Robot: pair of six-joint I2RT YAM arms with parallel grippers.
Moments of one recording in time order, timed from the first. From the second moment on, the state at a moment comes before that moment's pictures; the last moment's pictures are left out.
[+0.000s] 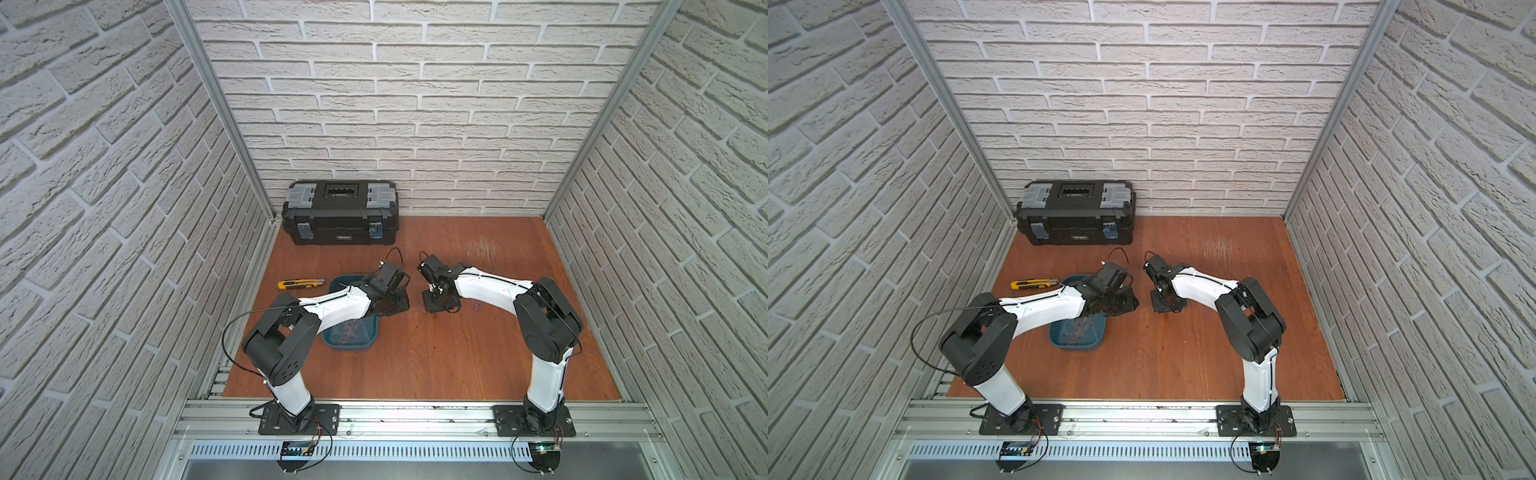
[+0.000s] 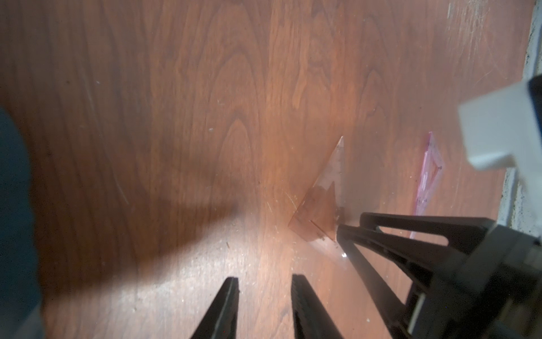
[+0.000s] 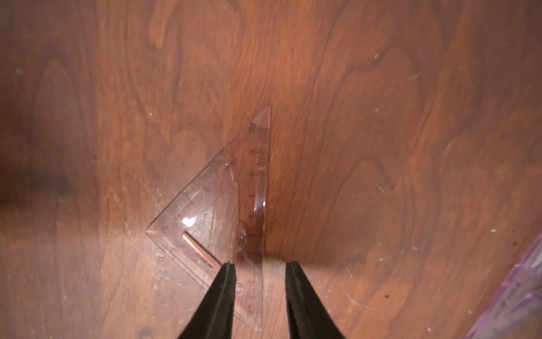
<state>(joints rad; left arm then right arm) -0.70 1.69 0.99 -0.27 0.12 -0.85 0.59 1.92 1.29 -0.74 0.10 0.44</state>
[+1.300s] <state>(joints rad) -0.70 1.67 0.96 -0.27 0.12 -0.84 0.59 1.99 1.37 -0.76 0.11 0.44</state>
